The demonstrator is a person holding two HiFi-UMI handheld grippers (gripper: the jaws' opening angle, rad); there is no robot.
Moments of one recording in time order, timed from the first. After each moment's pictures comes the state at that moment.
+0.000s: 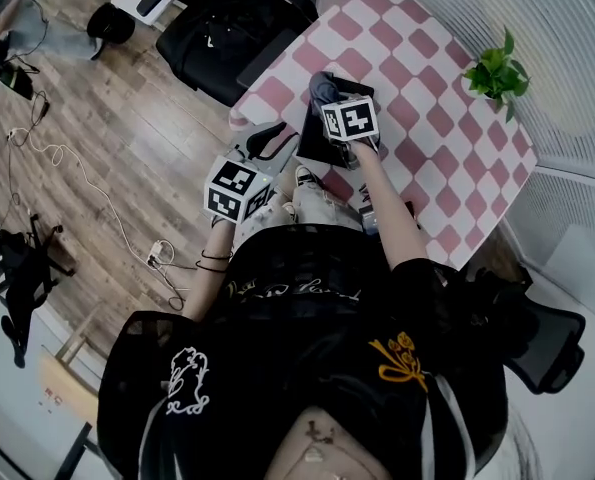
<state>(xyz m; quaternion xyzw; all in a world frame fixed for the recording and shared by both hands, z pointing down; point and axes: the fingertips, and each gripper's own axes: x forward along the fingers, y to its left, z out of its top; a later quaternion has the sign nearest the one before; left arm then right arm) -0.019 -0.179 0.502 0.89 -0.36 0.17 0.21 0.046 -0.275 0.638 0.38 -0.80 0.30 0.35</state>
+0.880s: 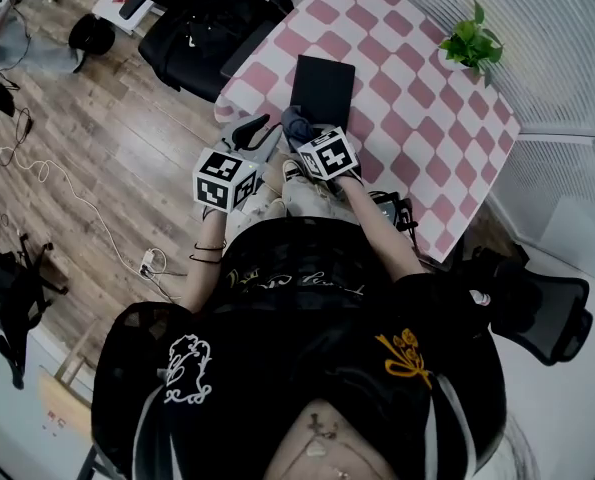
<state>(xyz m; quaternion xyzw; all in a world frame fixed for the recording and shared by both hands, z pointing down) -0.028 -0.144 0.508 0.89 -0.36 0.15 0.22 0.017 -0.133 0.640 0.31 -0.82 0.28 0.38</state>
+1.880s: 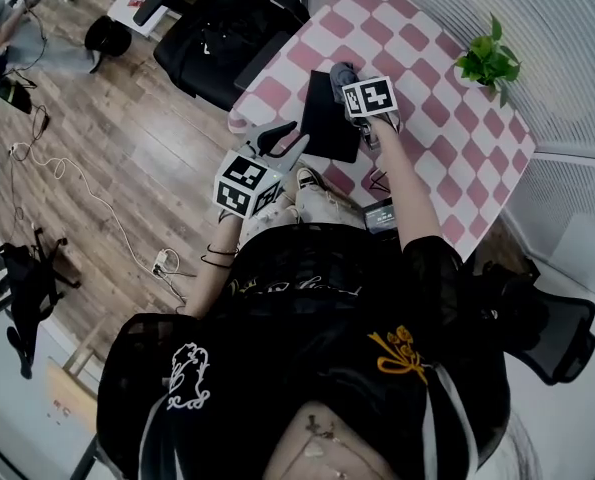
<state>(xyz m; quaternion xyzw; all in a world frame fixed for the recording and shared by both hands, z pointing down) 0.008 -0.169 0.499 0.91 -0.32 0.17 0.20 0.111 -0.304 0.641 0.41 -0.77 0.30 0.38</state>
